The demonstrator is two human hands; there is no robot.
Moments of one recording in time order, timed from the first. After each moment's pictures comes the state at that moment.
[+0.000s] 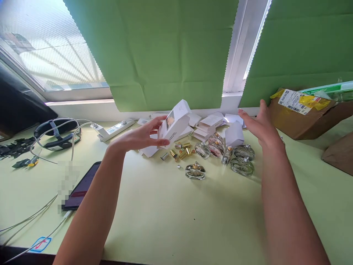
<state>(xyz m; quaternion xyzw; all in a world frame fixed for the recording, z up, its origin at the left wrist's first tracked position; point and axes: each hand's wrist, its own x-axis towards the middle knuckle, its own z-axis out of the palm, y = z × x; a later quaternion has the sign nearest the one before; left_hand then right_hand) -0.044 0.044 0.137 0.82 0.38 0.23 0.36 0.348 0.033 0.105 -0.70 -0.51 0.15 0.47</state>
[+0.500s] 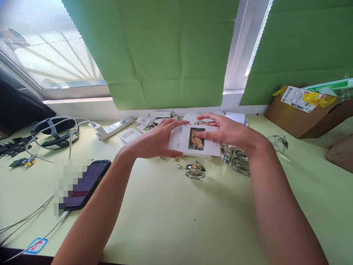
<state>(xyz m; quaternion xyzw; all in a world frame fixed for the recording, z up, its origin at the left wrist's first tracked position) 0.000 0.018 0.137 0.89 0.32 0.21 0.24 0.269 0.004 0.132 -0.47 -0.65 0.47 0.36</state>
